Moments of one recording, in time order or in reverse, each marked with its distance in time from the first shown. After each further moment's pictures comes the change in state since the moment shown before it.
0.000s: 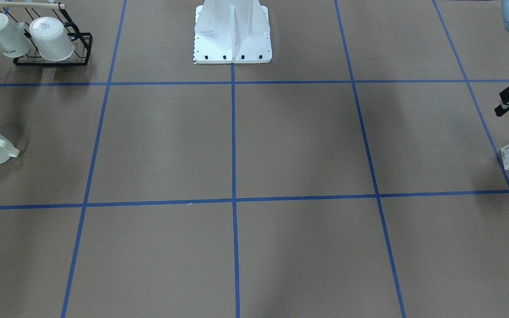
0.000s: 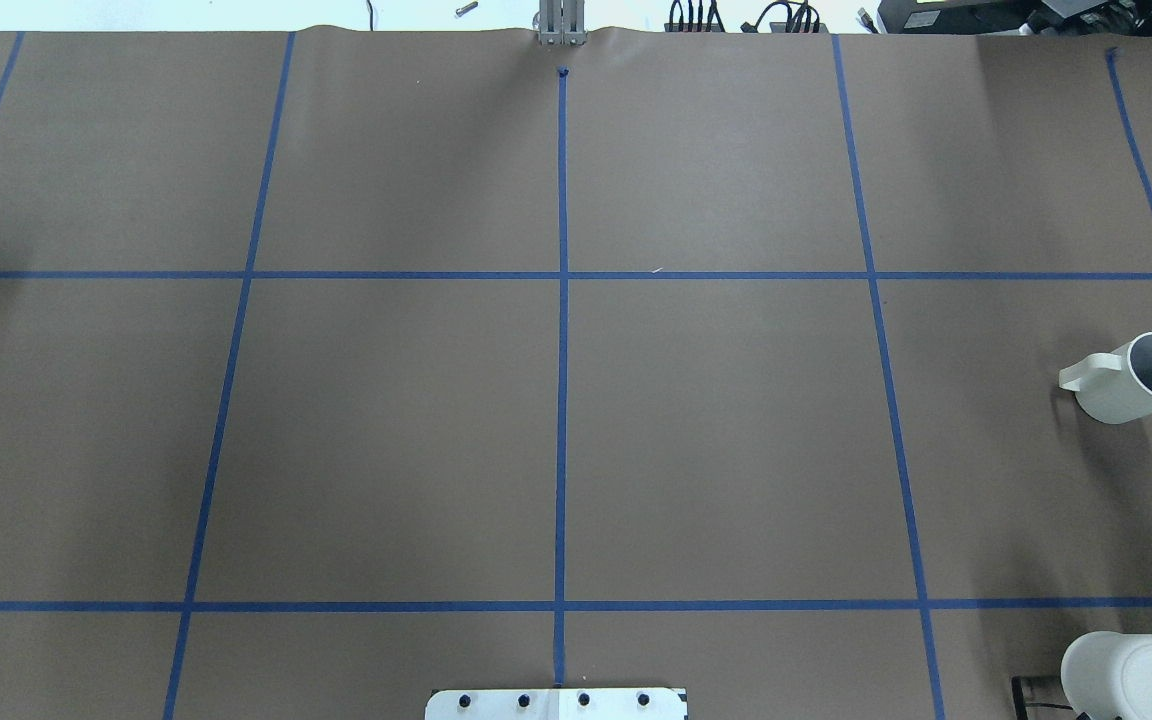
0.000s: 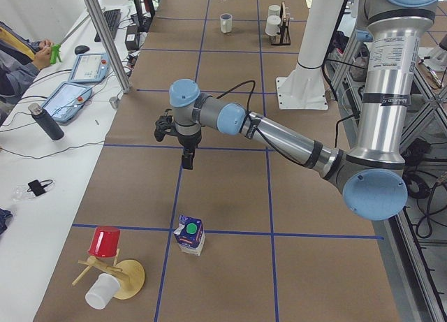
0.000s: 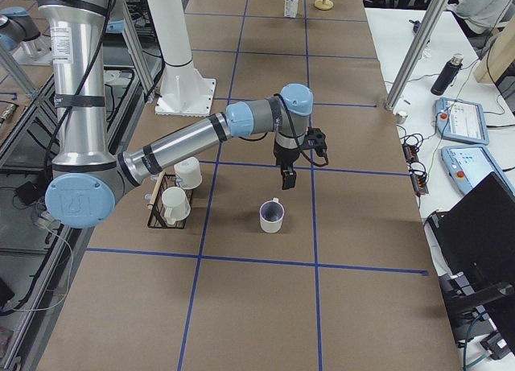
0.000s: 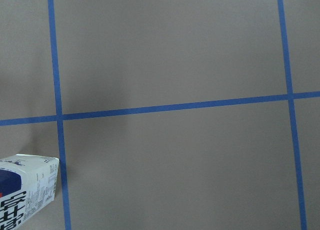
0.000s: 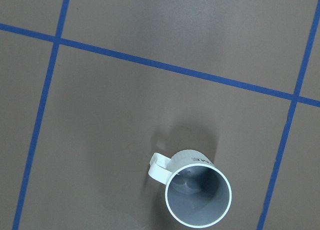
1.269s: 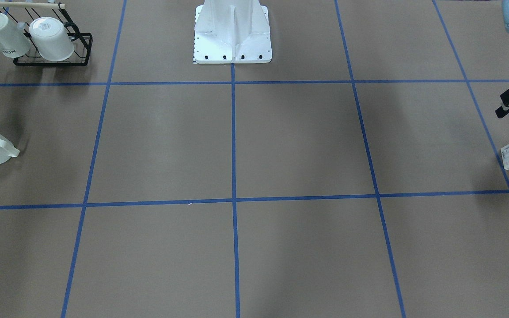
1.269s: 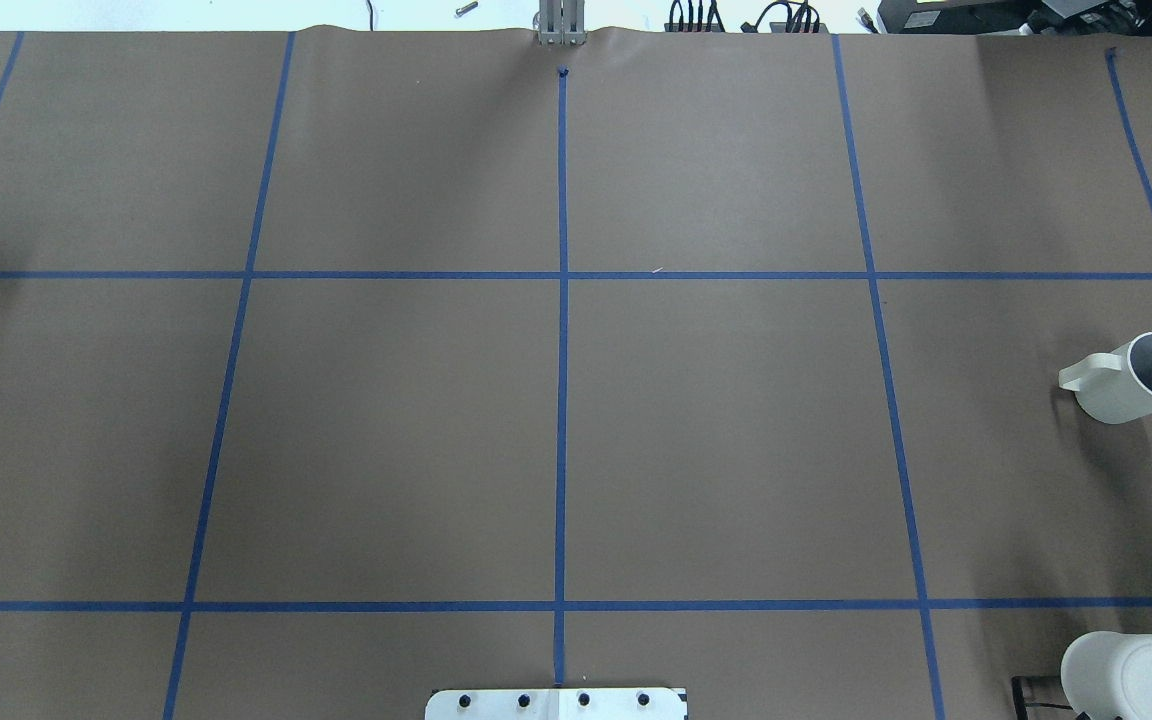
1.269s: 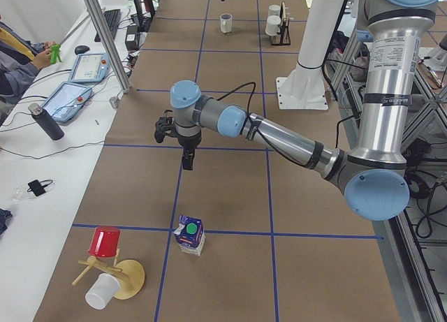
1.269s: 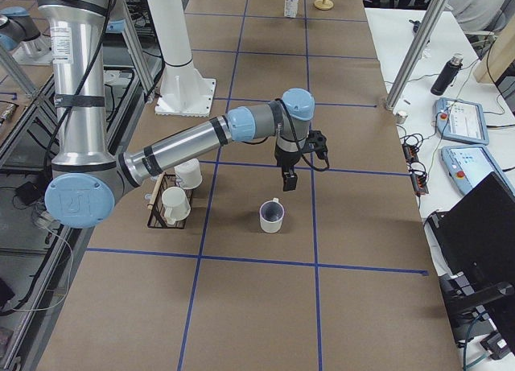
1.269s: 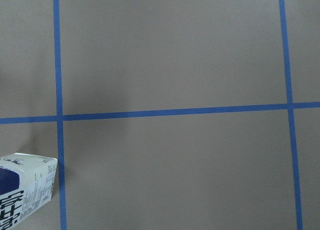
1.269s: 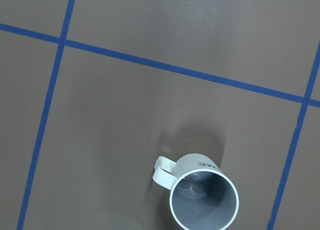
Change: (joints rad) left arm 0.000 0.011 0.009 -0.035 0.005 -0.028; right arm -0.002 -0.002 -0.031 0.038 0.020 0.000
